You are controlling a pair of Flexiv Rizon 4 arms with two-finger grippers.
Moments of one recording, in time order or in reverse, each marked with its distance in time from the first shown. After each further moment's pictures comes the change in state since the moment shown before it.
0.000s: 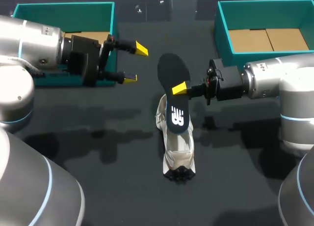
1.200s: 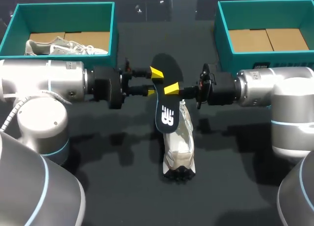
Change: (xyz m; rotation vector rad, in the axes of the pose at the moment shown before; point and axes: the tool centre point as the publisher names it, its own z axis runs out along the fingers) left arm 0.031 -0.013 0.065 -0.054 -0.164 -0.149; right arm 0.010 -0.003 0.022 -0.044 0.103 0.027
